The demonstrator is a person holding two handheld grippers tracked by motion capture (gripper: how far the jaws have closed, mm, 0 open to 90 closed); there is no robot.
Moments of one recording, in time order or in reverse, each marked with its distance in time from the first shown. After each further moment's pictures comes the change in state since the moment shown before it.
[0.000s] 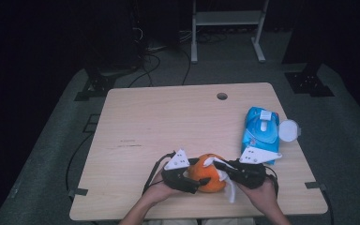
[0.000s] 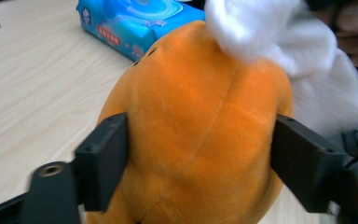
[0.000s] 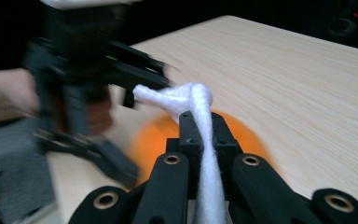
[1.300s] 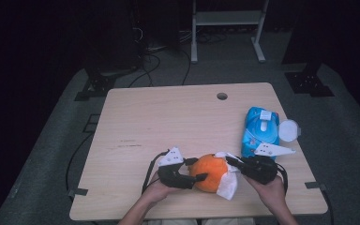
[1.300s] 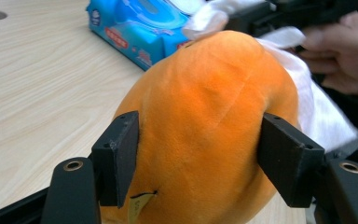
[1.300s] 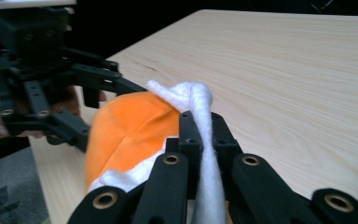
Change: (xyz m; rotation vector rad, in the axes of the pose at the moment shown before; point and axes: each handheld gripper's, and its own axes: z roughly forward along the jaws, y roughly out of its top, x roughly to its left) left arm 0.017 -0.007 -0.012 -0.058 -0.027 -0.138; right arm -0.039 -0.021 -0.016 -0.024 -0.035 0.191
